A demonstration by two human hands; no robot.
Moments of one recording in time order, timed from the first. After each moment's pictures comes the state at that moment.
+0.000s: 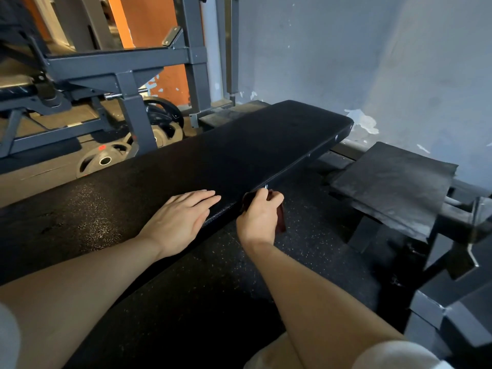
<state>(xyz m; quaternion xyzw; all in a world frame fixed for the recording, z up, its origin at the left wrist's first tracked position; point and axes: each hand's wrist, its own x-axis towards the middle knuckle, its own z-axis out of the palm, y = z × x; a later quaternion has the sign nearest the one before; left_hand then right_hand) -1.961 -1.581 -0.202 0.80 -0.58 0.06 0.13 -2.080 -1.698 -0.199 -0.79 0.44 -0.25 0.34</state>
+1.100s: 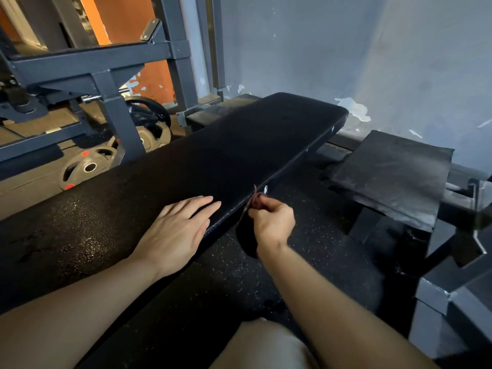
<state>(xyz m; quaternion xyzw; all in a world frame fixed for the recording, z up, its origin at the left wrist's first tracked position) -1.960 -1.581 -0.202 0.80 -0.59 0.07 0.07 -2.070 -1.726 -0.216 -0.50 0.52 -0.32 0.61</state>
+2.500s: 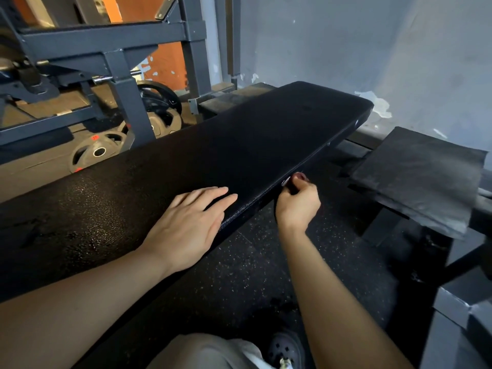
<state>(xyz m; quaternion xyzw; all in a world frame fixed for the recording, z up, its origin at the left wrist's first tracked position) -1.959 -1.583 -0.206 0.80 -0.59 0.08 0.07 -2.053 -1.756 -0.226 -0.61 0.52 -0.40 0.44</state>
